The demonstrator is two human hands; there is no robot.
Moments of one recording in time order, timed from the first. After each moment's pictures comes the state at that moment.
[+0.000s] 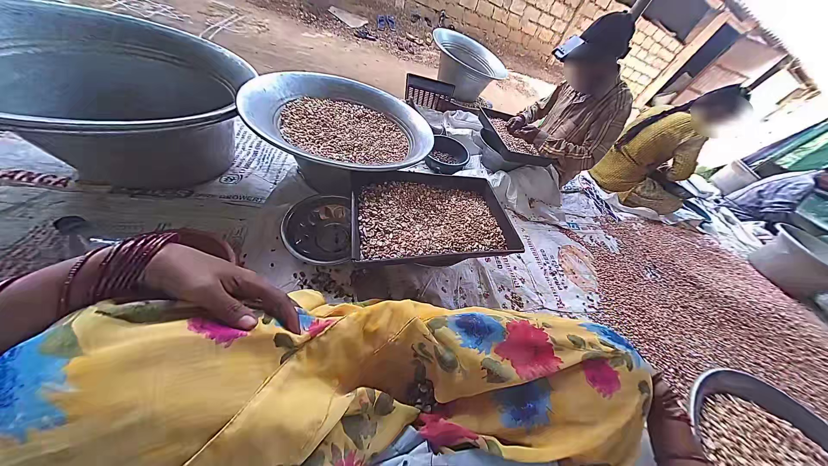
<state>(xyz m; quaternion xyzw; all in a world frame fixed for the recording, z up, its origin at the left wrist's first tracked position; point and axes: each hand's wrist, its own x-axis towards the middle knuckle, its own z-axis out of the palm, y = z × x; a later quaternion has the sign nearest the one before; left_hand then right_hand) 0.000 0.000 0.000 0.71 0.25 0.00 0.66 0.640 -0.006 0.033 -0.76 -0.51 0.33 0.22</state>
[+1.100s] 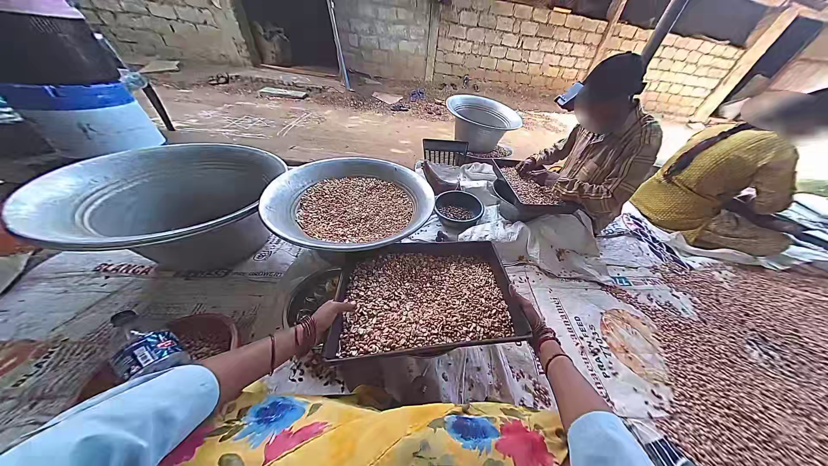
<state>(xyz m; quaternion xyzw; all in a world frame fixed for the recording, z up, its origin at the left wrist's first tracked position) 0.123 0.154 -0.073 0.24 0.72 0.41 0.51 0.551 0.317 -0.079 -0.46 -0.44 0.67 0.38</state>
